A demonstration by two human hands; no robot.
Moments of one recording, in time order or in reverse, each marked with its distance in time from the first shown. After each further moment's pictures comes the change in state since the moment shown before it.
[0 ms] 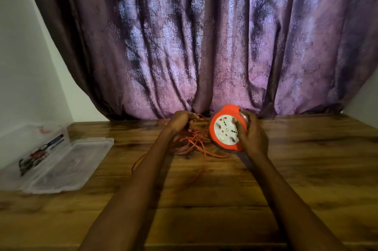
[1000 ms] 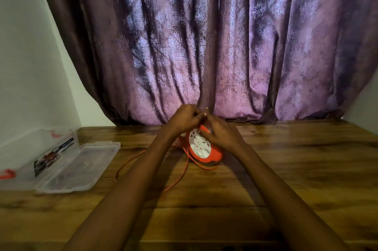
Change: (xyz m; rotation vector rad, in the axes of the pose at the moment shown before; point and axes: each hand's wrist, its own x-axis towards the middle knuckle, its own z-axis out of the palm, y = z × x) left_hand -0.038 0.052 -0.011 0.964 -0.059 0.692; right_hand 0.009 -0.081 0.029 -0.375 -0.490 -0.421
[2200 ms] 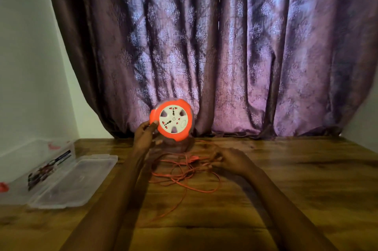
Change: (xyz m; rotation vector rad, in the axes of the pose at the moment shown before) left_hand -0.041 -0.087 -0.014 -1.079 0.584 -0.659; right_hand -0.023 0.046 0.009 0.044 -0.226 0.024
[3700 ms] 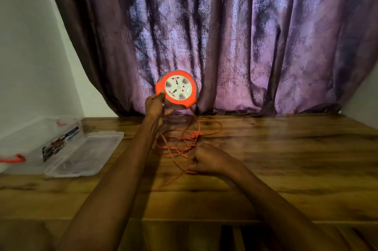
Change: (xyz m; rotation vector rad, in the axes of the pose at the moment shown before) left_hand -0.010 0.021 0.031 -0.040 0.021 -0.087; right_hand -0.042 -0.099 0.035 -0.119 -0.129 -0.344
